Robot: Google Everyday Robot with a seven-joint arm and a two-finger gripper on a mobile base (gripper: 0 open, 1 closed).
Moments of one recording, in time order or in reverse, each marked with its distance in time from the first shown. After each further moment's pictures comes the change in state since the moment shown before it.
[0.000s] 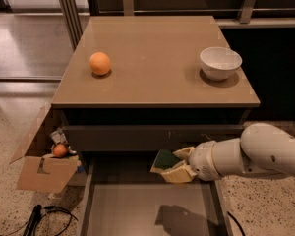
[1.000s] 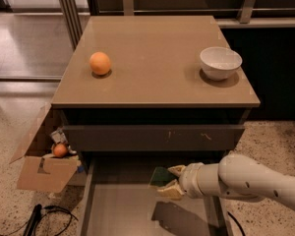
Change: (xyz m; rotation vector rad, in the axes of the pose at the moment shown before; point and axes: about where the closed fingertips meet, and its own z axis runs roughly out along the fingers) arm 0.074 -0.016 0.078 0.080 0.042 -0.083
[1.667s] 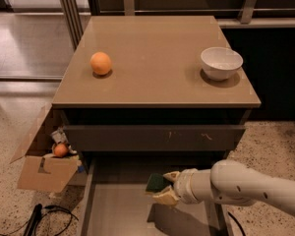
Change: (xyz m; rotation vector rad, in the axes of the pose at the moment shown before) arm 0.012 0.012 0.023 -0.027 0.013 0.014
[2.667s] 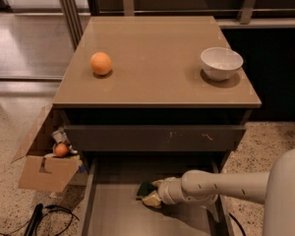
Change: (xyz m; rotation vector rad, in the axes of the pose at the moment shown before) arm 0.089 -0.051 0.178 -0.011 0.048 0.079
